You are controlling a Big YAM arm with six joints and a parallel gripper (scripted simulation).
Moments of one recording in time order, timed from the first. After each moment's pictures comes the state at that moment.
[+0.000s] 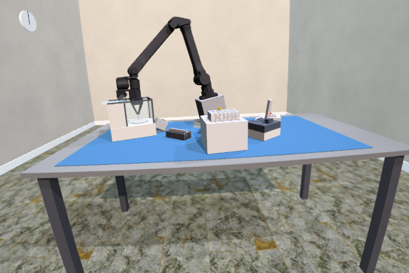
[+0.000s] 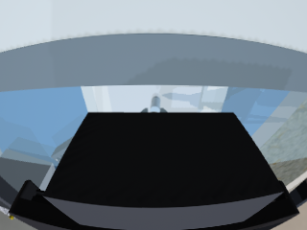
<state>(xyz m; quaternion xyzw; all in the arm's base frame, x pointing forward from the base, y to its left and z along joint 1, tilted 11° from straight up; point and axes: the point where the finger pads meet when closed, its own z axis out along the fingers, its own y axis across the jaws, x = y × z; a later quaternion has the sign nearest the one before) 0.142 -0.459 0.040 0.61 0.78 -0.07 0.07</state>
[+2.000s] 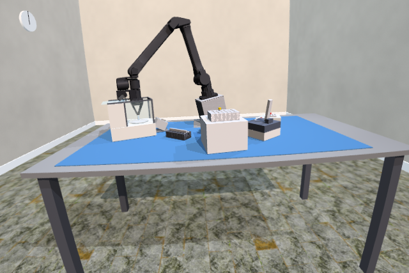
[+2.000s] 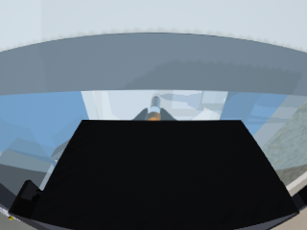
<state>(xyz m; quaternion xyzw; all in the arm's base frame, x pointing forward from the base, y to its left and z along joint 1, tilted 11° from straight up) 0.142 -0.459 0.037 0.61 0.78 -0.07 0.07</state>
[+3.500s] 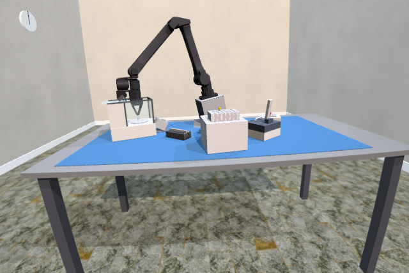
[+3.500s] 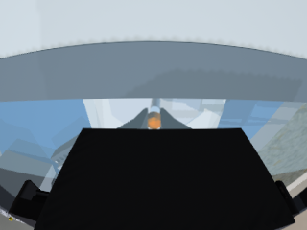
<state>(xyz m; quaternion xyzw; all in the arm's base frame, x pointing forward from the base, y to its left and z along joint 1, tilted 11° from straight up) 0.143 -0.461 0.036 0.61 0.78 -0.07 0.07</state>
